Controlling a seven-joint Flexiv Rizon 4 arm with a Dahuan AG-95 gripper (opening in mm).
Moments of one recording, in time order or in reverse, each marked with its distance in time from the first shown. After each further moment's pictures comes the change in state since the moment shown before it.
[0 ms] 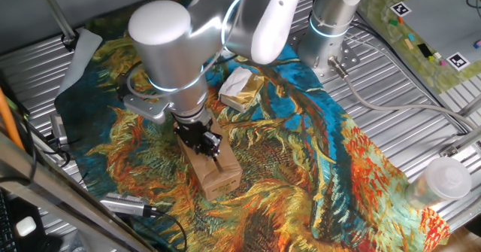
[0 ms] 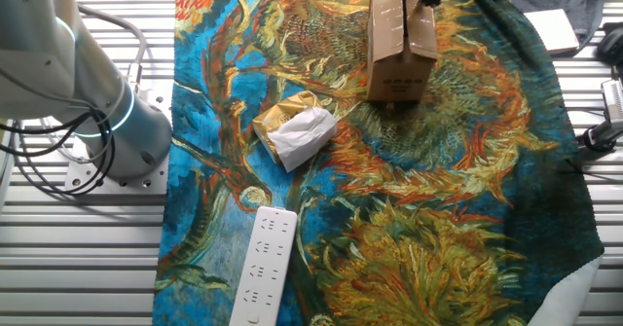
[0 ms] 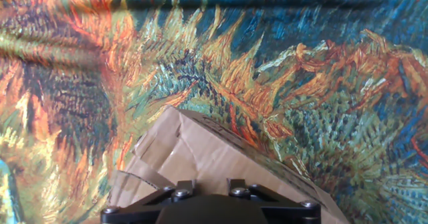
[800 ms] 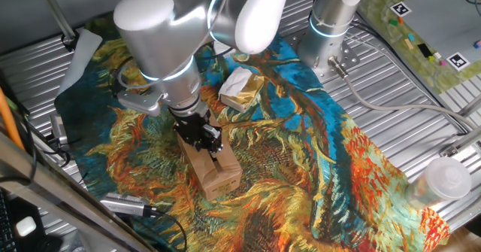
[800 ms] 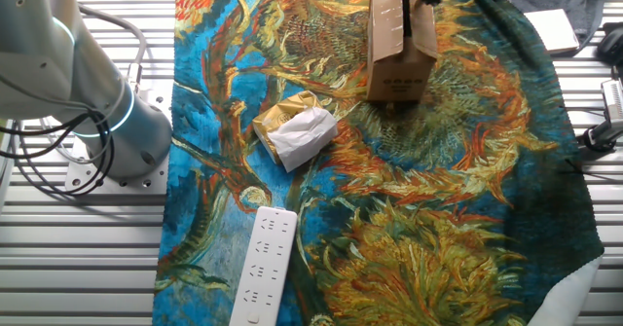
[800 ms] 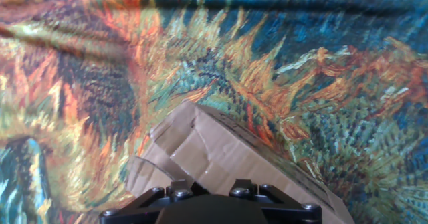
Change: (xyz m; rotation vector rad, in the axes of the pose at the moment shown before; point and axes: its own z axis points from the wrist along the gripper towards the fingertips) arm 0.006 0.007 -0.012 -0.081 0.003 -0.073
